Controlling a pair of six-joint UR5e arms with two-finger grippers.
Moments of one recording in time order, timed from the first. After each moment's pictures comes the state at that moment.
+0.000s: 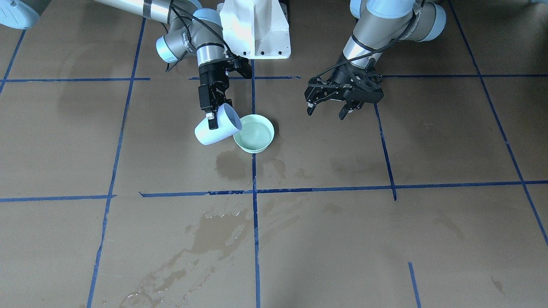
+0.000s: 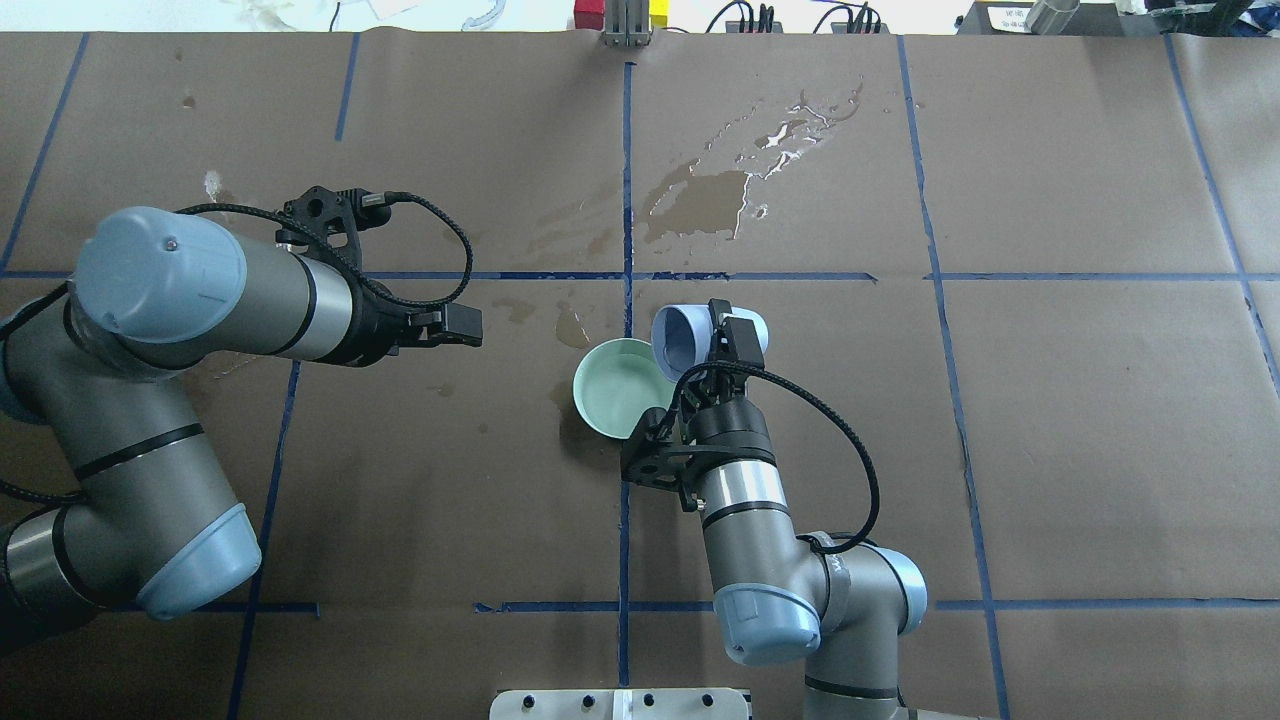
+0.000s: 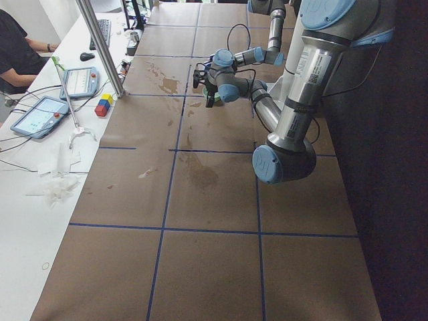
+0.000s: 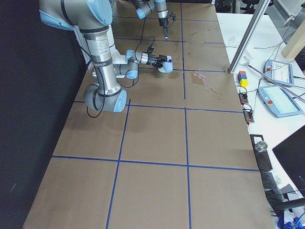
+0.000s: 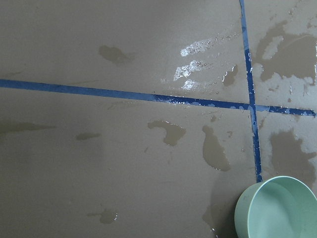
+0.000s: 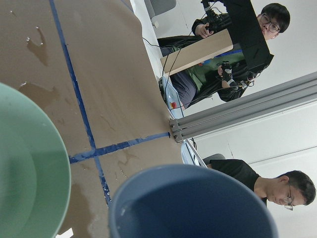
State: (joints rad) left arm -0.61 -1.94 -1.93 -1.93 -1.85 -1.29; right arm 0.16 -1.07 1.52 -0.78 0.44 -0.18
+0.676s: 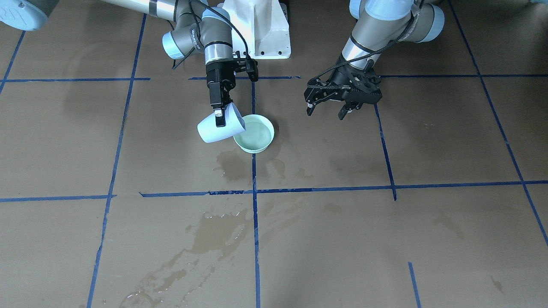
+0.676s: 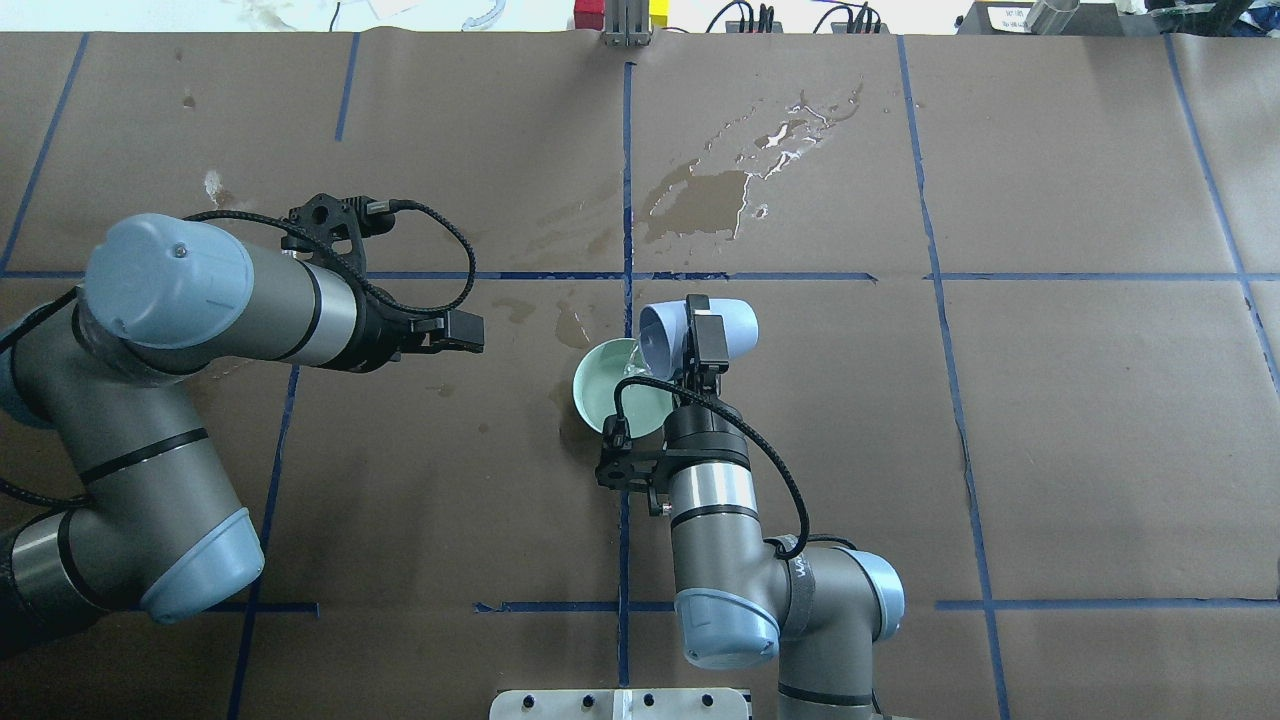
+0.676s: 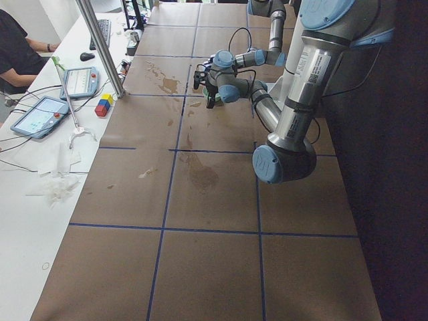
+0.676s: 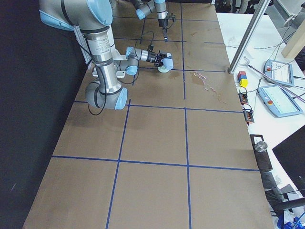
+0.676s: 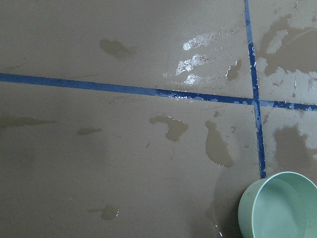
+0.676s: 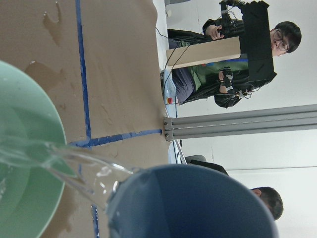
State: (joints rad) left arm -0.61 -1.93 -1.92 -1.93 -1.85 -1.29; right arm 0.15 -1.02 1.52 -0.93 0.38 -0.30
